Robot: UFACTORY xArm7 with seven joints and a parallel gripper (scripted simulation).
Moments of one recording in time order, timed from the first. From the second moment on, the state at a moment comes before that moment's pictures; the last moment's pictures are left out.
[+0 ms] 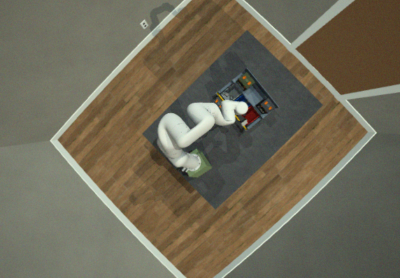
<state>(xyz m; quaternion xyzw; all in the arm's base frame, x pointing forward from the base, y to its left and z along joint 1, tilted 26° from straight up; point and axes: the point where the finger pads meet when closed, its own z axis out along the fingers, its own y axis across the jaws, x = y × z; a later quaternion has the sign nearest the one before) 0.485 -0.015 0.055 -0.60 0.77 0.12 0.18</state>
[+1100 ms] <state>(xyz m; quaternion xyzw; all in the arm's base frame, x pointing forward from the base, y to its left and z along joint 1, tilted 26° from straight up) 0.494 0.015 -0.010 -0.60 0.77 0.12 0.18</state>
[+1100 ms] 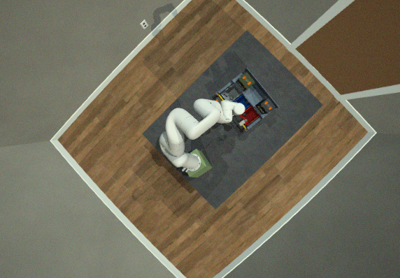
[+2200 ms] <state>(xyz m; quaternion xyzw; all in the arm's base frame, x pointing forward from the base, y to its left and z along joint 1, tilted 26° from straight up) 0.493 0.012 -0.003 -0.60 0.77 0.12 0.18</state>
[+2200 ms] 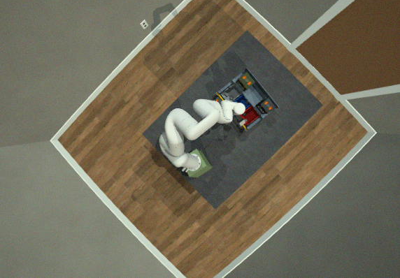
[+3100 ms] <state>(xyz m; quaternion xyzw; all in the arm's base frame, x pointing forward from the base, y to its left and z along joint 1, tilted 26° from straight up) 0.493 0.011 -0.001 -0.60 0.77 0.12 0.18</state>
